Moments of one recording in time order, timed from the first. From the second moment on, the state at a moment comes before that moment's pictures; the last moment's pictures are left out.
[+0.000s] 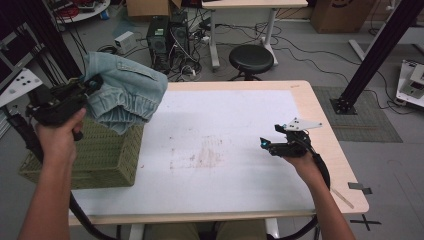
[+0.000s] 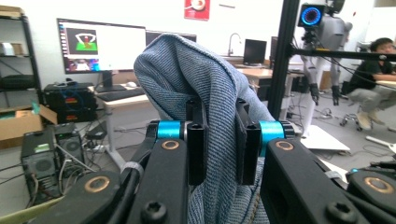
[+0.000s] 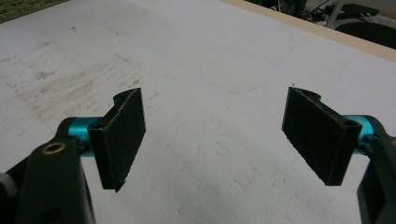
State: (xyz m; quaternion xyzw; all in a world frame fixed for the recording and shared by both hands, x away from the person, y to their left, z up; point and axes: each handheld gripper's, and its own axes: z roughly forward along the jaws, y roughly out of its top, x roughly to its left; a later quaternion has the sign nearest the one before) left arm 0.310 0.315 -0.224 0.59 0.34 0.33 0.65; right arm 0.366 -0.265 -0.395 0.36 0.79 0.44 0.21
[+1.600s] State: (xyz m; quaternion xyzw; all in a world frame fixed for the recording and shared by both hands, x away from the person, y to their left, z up) left arm 0.321 0.360 -0.301 0.56 0.48 0.34 0.59; right arm 0.367 -0.248 -0.395 0.35 0.80 0.44 0.21
